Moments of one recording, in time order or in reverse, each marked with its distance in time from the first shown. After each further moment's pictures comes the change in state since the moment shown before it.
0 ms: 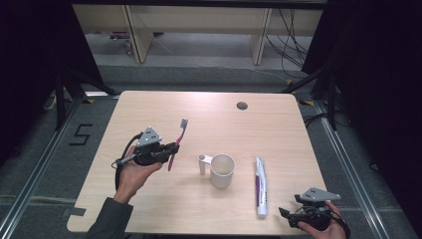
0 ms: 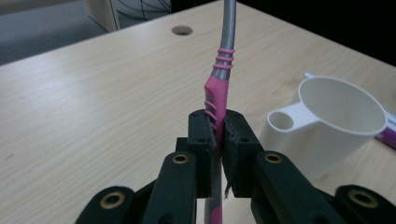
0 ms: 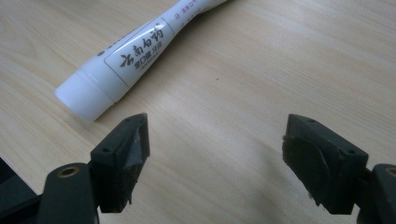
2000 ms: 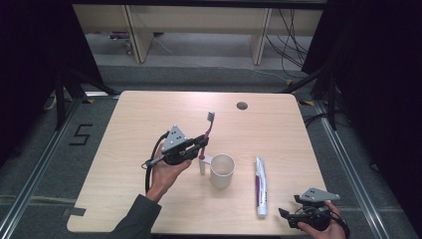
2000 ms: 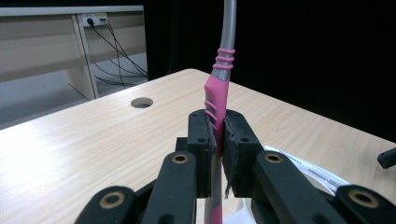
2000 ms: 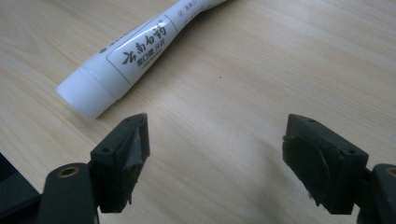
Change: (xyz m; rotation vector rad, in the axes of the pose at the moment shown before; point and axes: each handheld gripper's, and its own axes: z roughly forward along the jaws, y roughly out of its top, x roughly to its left) left arm -0.047 0.015 0.050 -0.224 -0.109 0.029; right arm 0.002 0.000 -0.001 0.021 0.006 0.011
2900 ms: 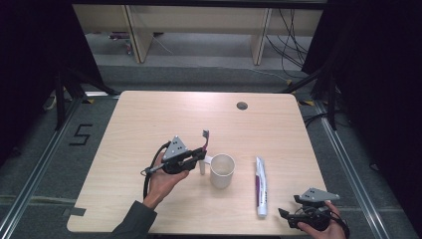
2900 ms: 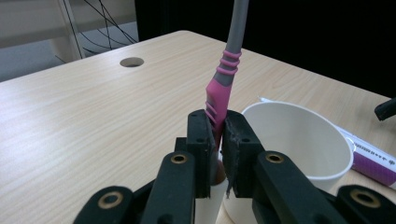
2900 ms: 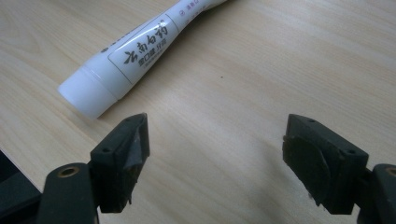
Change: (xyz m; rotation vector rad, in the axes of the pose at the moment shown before) left arm 0.000 -0.031 -0.003 0.116 -0.024 0.003; right arm 0.001 0.000 0.000 -0.001 0.004 0.007
